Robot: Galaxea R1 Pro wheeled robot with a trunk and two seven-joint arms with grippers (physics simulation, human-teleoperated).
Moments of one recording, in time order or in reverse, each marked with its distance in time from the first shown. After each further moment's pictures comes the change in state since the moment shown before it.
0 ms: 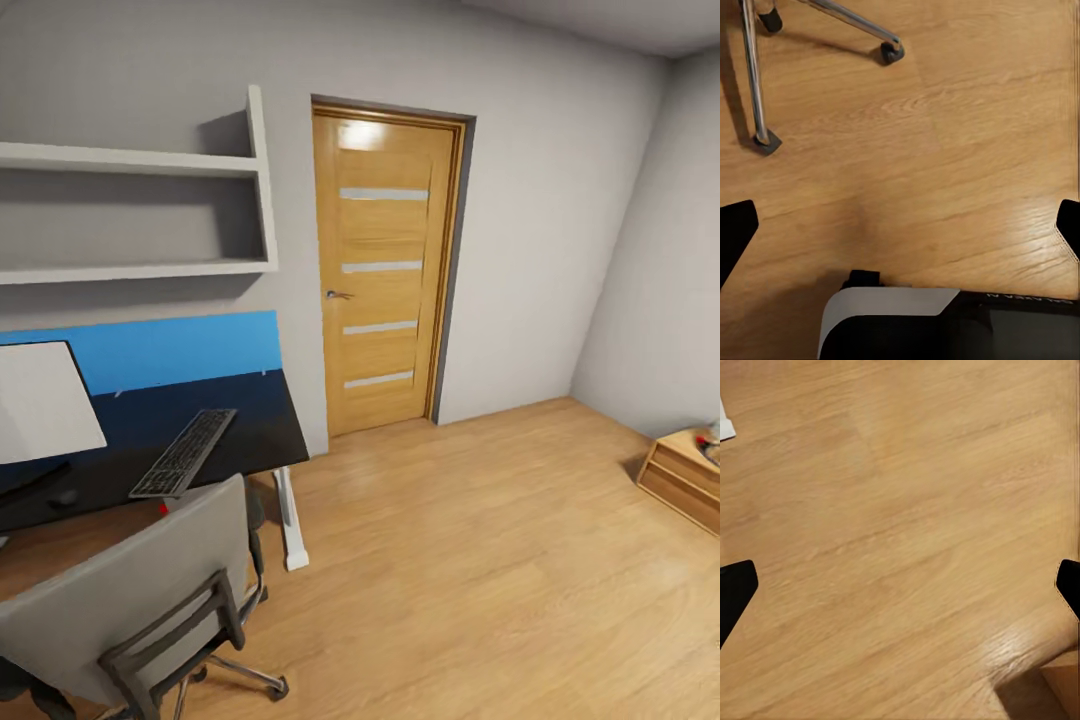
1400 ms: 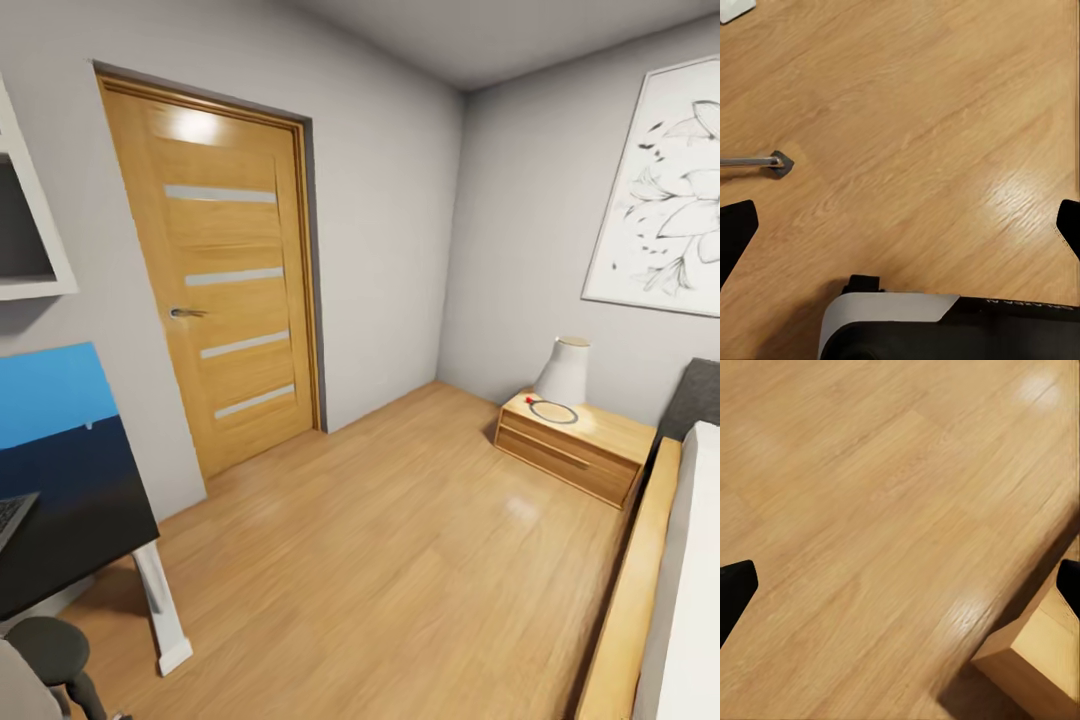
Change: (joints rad) left arm 0.001 0.000 0.003 0.000 0.000 -0.001 0.000; right arm 0.000 0.000 0.000 0.001 0.001 0.000 0.000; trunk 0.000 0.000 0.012
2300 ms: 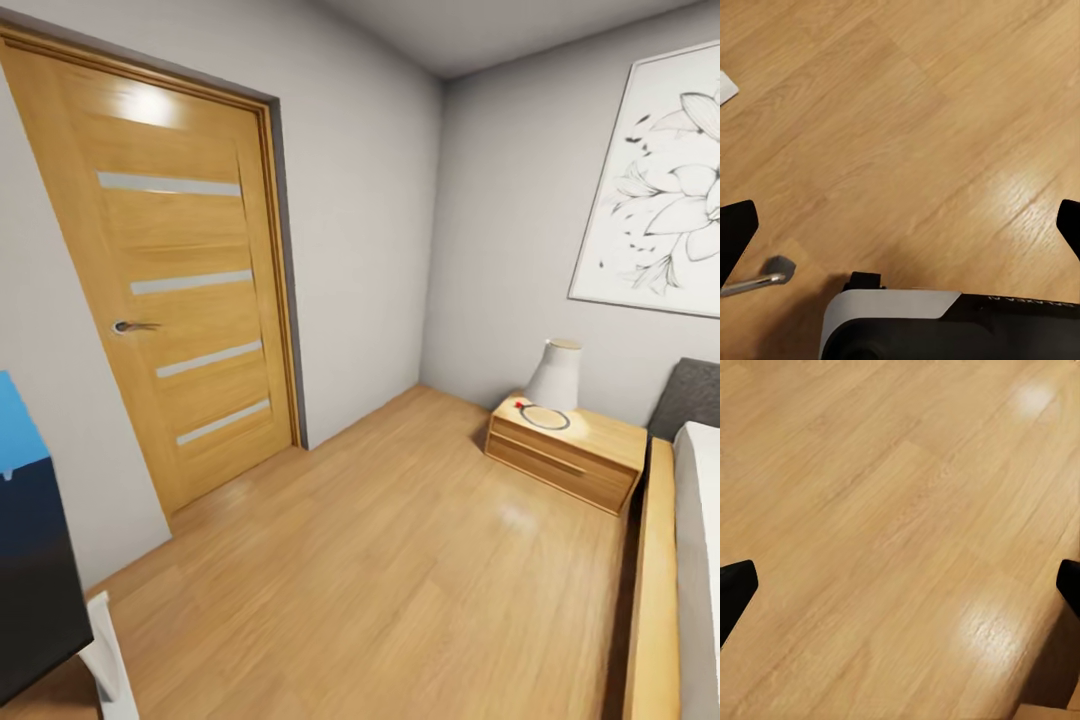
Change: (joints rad) left arm 0.000 0.002 0.000 -0.001 0.002 0.000 0.000; right arm 0.000 0.001 0.001 0.000 0.000 0.000 0.000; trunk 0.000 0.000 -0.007
